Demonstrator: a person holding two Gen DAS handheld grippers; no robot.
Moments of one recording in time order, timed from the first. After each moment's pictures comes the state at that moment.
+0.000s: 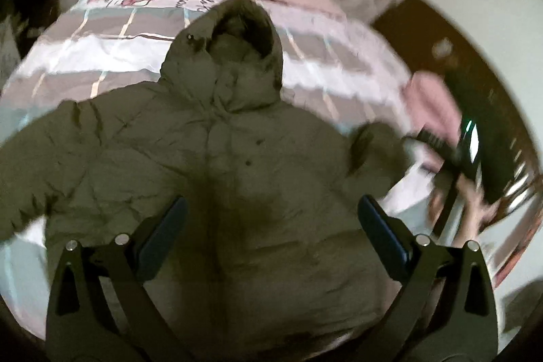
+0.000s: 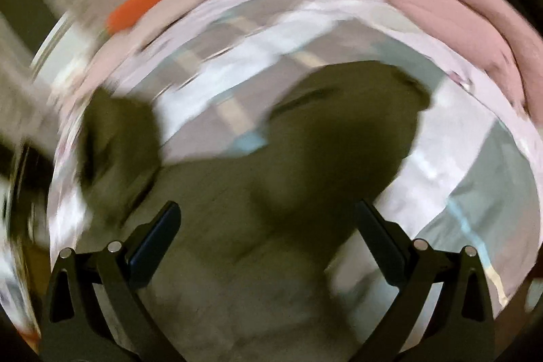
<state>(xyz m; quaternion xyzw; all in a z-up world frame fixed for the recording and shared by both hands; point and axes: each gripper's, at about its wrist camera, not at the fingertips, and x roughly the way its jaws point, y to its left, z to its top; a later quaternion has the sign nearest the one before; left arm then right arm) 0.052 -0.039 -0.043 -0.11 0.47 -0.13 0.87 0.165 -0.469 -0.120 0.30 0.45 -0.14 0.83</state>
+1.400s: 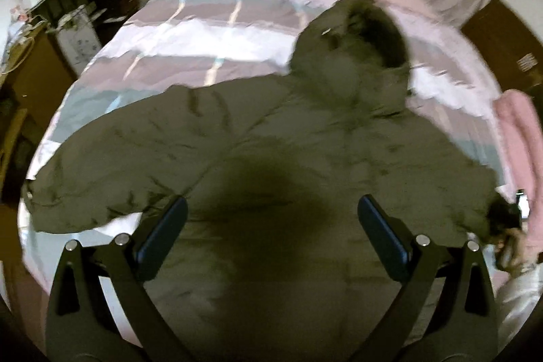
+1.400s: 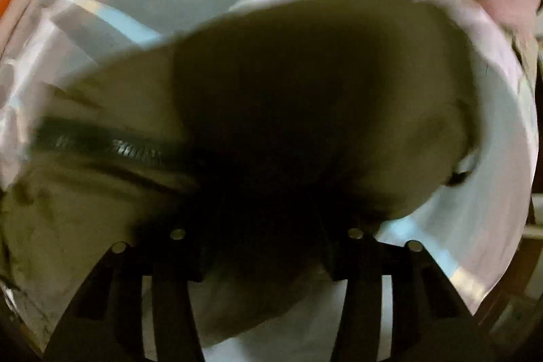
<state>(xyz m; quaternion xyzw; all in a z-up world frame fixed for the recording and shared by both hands) 0.096 0.080 -0.068 -0.08 0.51 0.06 0.85 0.129 -0.545 -0.220 0.28 0.59 -0.32 0.69</state>
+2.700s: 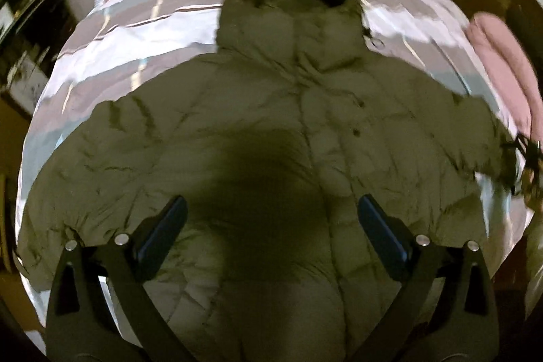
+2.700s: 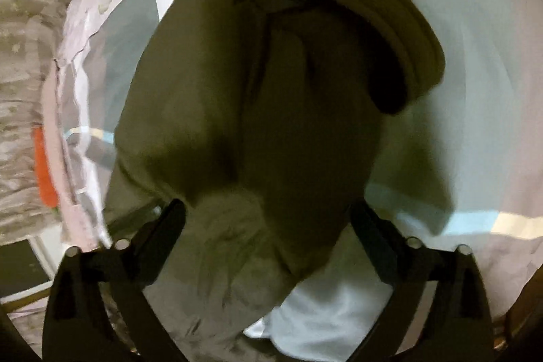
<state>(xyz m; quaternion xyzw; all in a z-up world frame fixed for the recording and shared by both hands) 0.096 0.015 -0.090 0.02 0.54 -0.06 0.84 0.021 -0.657 -0.214 0.58 0.45 -0.28 0.61</state>
